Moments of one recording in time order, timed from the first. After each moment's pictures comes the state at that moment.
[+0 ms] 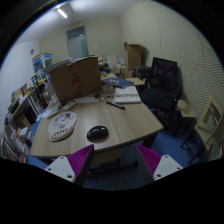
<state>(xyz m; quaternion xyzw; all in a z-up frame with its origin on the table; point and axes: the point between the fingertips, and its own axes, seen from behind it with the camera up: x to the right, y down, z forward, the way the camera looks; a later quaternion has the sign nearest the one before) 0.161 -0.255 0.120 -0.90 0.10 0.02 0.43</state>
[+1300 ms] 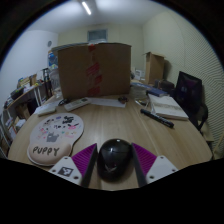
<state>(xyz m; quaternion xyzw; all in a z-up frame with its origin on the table) 0.058 -0.005 -0.013 -0.87 0.00 0.01 0.50</state>
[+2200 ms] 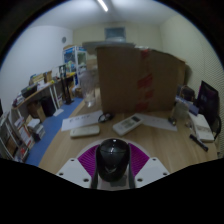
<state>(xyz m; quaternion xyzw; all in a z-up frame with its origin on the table) -0.155 0.075 0.046 -0.87 -0.07 0.07 0.49</state>
